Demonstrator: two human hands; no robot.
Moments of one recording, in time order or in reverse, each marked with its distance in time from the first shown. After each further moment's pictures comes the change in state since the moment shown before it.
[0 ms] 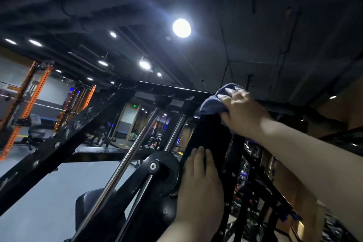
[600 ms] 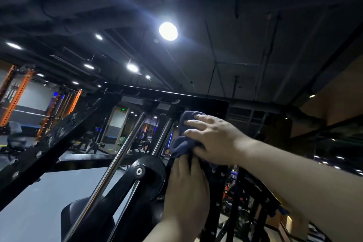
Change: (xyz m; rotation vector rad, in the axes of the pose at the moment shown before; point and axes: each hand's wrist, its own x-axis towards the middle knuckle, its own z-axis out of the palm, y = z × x) left_hand 0.000 0.004 -0.009 -0.141 0.068 -0.028; right_hand -0.053 -0.033 -0.002 -0.056 -0.174 -0.379
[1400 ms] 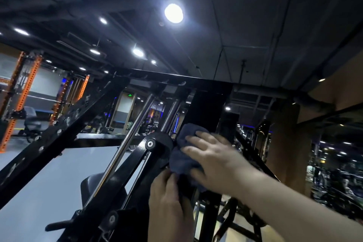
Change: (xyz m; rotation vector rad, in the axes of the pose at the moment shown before) left_hand -0.092 -0.016 -0.044 -0.301 0.168 -0.228; right_hand -0.069 -0.089 0.011 0.130 0.001 0.110
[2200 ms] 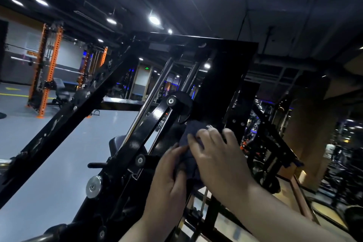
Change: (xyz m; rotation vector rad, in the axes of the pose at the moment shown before) left_hand -0.049 -0.012 -0.065 -0.389 -0.238 -0.313; right_hand -0.055 -0.088 0.035 -0.280 0.074 0.058
